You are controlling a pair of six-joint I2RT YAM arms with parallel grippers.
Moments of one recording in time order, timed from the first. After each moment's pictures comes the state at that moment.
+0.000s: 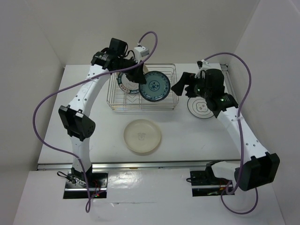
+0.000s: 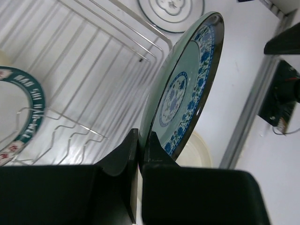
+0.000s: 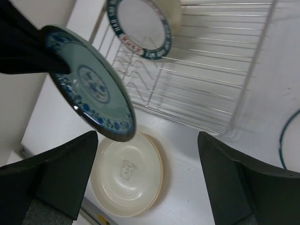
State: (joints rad) left arm -0.36 2.01 2.27 -1.05 0.68 0.23; right arm 0.25 1.22 1.18 -0.37 -0.27 0.40
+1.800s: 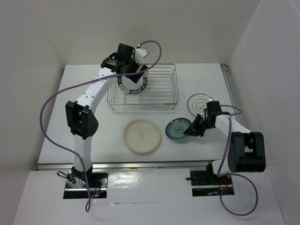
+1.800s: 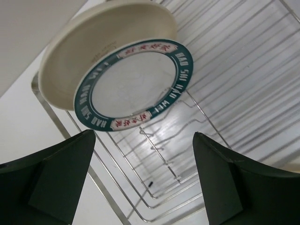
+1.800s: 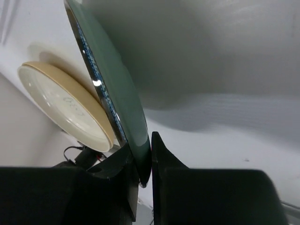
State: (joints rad) left arm -0.40 2.04 2.13 -0.81 0.00 0.31; right arm -0.02 1.36 0.68 -0.58 -0.50 0.66
